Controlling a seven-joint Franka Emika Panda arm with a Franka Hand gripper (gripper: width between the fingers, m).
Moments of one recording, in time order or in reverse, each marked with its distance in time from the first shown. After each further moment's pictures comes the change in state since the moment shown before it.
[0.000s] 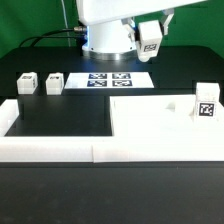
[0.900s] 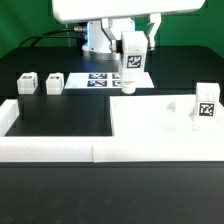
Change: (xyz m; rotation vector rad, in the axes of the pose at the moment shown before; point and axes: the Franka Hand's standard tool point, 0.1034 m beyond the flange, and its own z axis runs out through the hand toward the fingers) arm 0.067 0.046 -0.022 -0.165 0.562 -0.038
